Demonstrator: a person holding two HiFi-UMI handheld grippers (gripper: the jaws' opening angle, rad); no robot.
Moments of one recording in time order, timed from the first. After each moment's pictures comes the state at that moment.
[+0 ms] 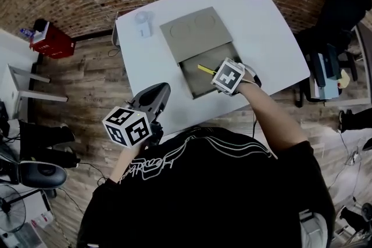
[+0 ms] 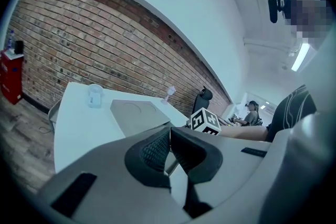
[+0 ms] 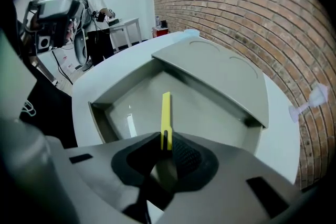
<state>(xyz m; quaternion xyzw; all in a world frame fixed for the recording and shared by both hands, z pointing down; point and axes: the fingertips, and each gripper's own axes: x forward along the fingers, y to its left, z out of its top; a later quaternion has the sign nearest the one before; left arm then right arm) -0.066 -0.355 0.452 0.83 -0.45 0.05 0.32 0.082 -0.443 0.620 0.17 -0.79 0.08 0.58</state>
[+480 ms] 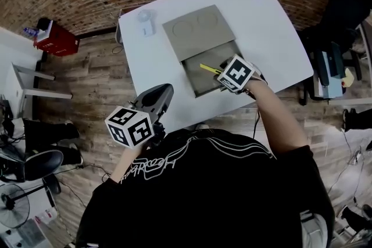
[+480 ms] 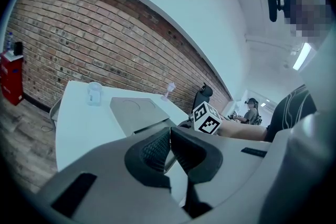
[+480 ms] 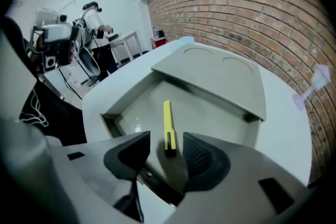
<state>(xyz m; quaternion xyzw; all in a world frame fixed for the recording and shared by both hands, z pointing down) -0.061 -0.349 0.449 0.83 -0.44 0.07 0.33 0.074 -0.431 0.606 0.15 -0.83 0.15 0.52</state>
